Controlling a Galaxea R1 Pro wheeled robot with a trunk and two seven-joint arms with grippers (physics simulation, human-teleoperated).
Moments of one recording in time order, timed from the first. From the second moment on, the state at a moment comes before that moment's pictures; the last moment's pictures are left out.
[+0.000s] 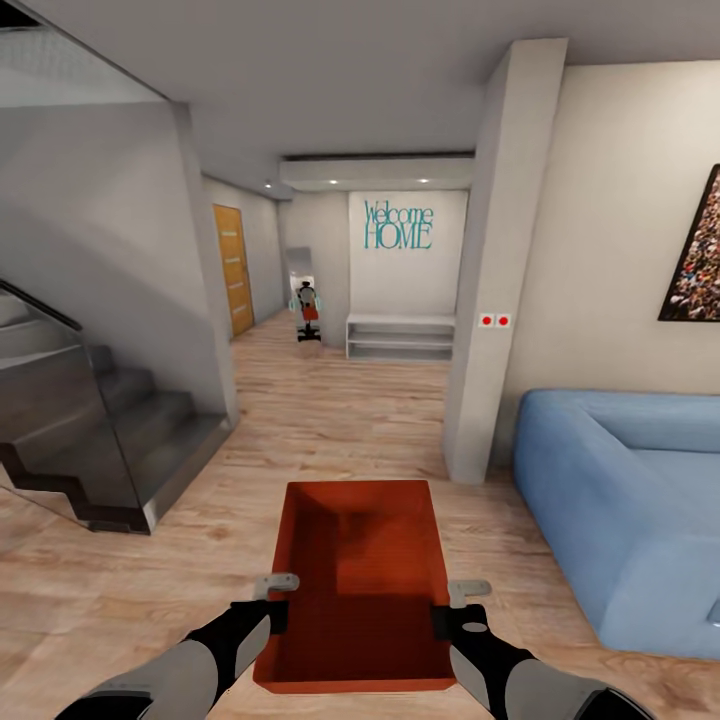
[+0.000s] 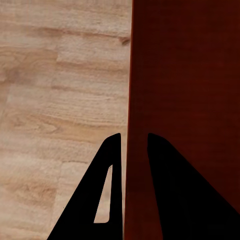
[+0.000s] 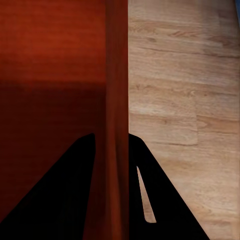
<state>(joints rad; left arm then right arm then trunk) -0.70 -0.11 0.02 -0.12 0.02 0.18 0.18 -0.68 0.10 0.61 -0.05 -0.53 -0.07 -0.21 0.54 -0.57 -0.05</state>
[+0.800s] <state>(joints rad) -0.70 -0.12 0.02 -0.12 0.02 0.18 0.19 -0.68 0.09 0.61 -0.05 -0.53 -0.07 -0.20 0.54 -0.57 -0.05</state>
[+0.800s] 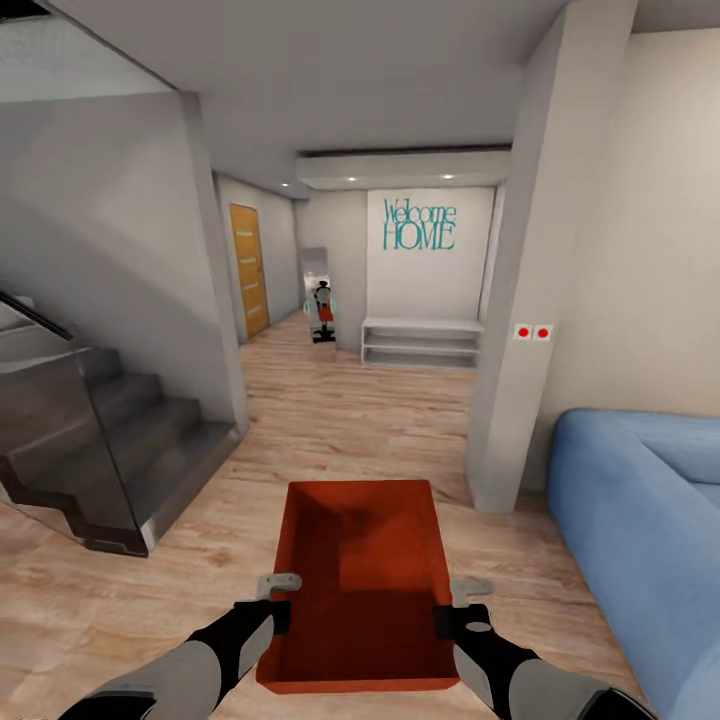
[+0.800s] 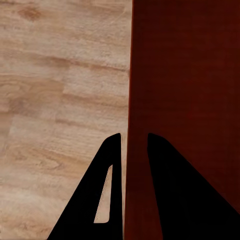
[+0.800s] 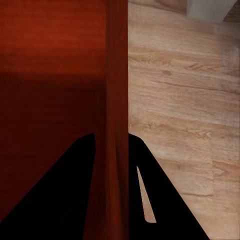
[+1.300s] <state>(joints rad) -0.70 -0.11 0.02 -0.12 0.02 0.18 0.18 -0.68 0.10 0.61 -0.05 -0.53 -0.07 -0.21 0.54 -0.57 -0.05</state>
